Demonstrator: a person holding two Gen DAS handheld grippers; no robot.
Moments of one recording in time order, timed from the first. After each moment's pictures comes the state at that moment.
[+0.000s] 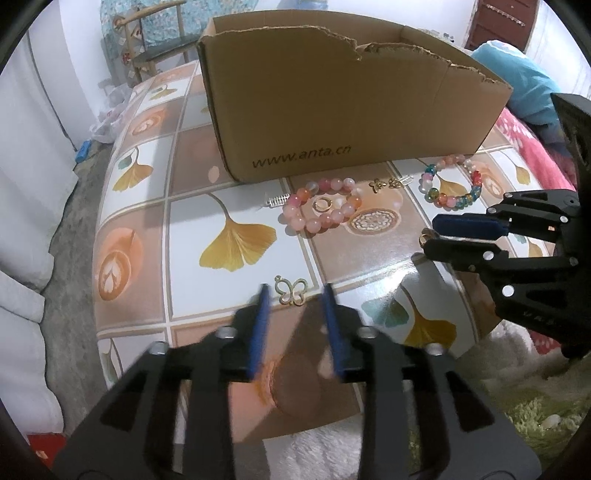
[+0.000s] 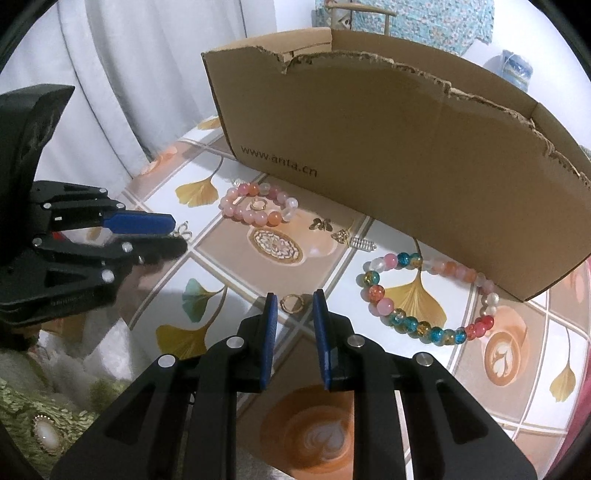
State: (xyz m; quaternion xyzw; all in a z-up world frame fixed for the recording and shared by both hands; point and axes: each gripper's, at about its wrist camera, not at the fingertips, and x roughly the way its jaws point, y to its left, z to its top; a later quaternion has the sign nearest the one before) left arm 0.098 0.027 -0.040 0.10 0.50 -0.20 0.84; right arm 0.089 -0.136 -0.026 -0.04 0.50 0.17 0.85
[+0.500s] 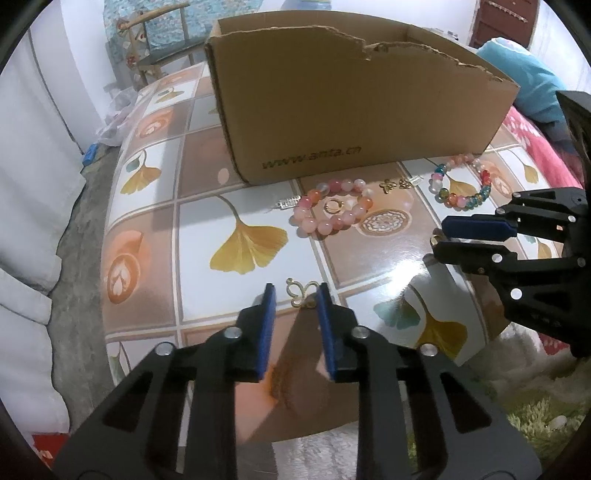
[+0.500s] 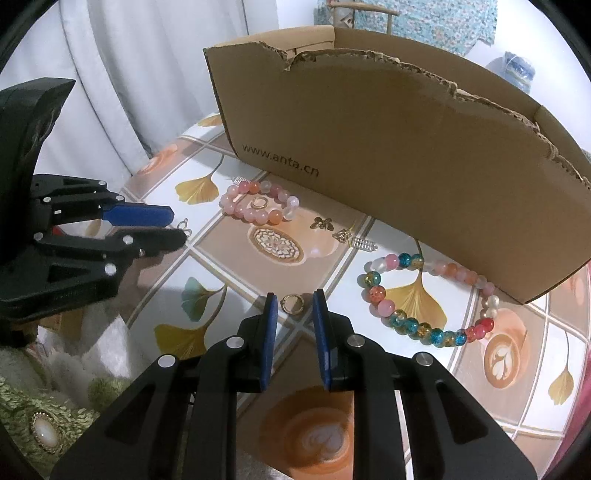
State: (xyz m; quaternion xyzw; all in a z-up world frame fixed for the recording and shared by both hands) left arm 0.099 0.029 -0.040 0.11 0.49 -0.19 0.84; right arm 0.091 -0.134 -0.029 -0.06 0.51 0.17 0.84
